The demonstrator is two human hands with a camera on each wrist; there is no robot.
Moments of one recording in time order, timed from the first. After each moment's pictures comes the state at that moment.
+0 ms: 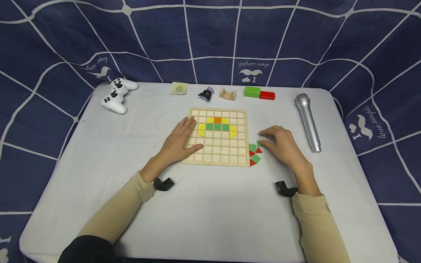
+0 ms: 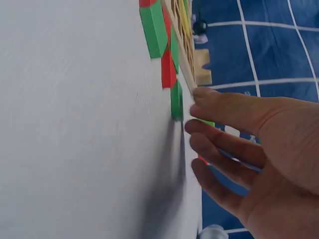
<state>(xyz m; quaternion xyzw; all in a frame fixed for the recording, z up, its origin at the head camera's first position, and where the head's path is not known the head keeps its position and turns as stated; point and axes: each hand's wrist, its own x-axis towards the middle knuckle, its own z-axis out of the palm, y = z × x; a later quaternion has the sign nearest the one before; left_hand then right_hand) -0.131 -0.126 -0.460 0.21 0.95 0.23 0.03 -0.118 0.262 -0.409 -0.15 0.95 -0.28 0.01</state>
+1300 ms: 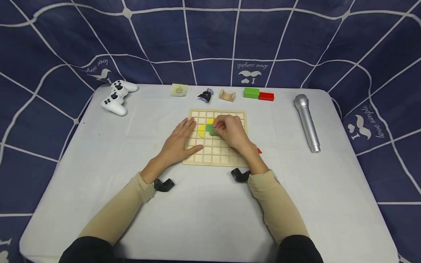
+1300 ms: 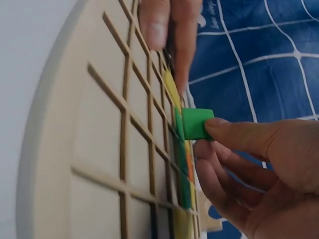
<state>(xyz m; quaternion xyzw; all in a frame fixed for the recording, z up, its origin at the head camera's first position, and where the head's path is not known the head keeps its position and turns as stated) -0.130 -0.127 -0.461 0.21 0.95 0.22 0.03 -0.161 0.117 -0.403 -0.19 0.91 -0.38 0.02</state>
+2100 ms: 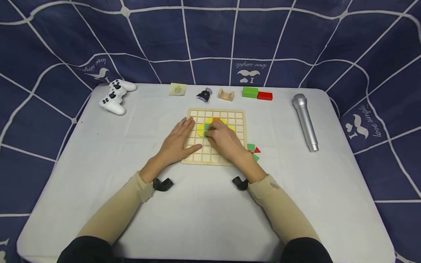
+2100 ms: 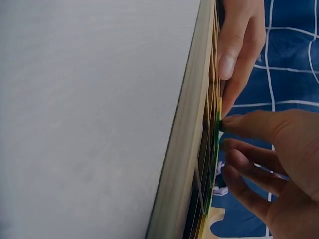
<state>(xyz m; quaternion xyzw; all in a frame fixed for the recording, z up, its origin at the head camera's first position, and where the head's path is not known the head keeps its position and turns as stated) -0.132 -0.126 -0.463 0.21 0.95 0.22 0.03 -0.137 0.108 -0.416 -0.33 0.92 -0.21 -0.05</state>
